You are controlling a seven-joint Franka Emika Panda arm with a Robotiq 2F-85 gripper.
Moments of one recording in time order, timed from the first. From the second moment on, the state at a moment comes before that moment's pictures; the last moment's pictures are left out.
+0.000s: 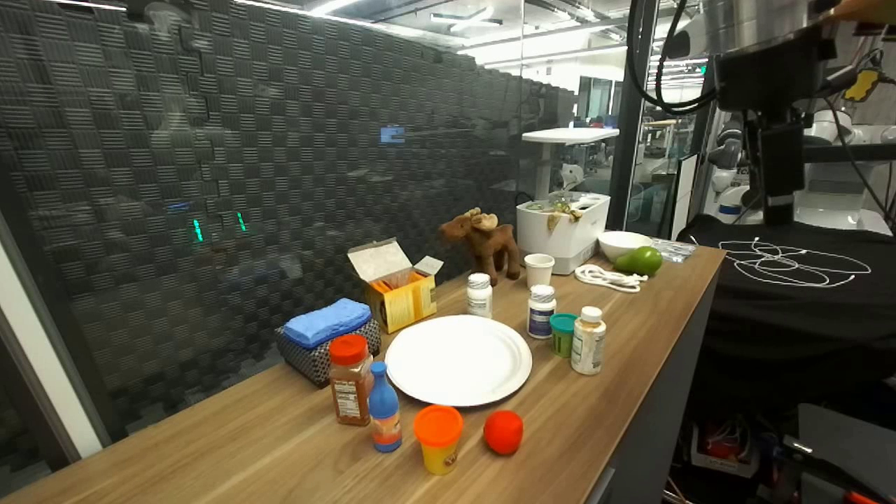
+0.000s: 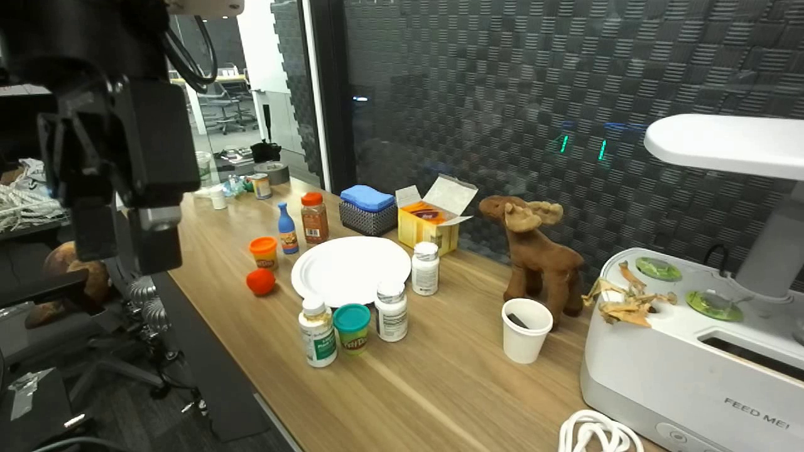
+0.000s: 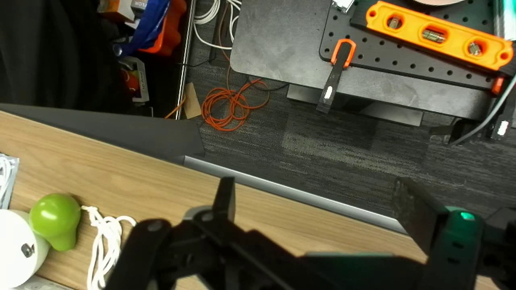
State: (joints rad) arm -0.05 -0.58 0.00 -2.56 -0.31 1.77 -0.20
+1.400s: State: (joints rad) arm -0.01 0.15 -0.02 -2.05 -0.05 2.10 -0.20
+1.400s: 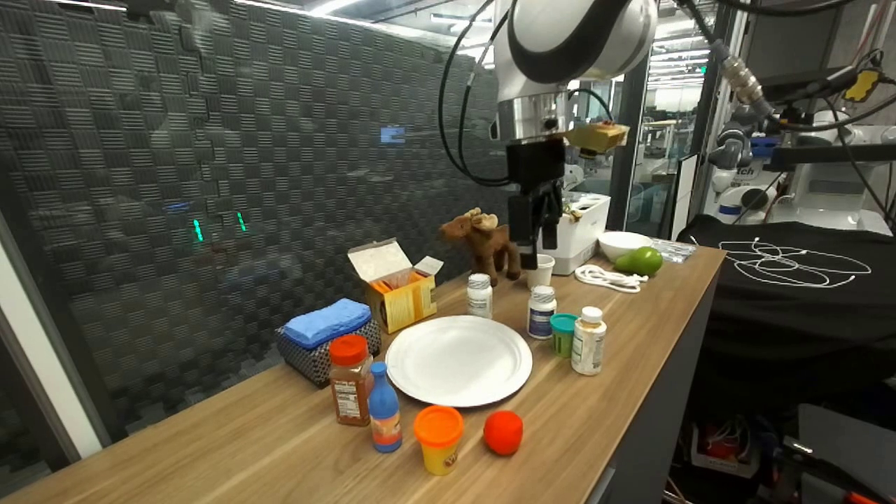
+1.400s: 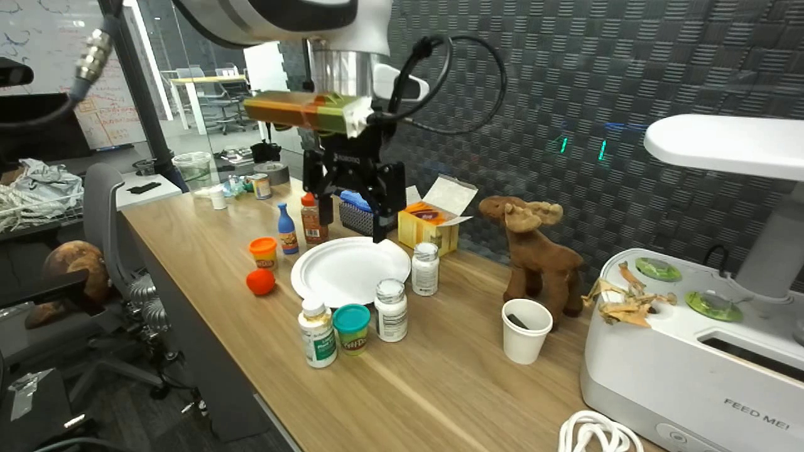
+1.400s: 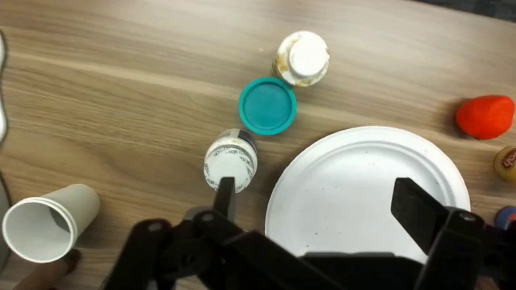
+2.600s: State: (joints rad) arm -0.02 0.50 -0.03 -1.73 -0.07 2.20 -0.16
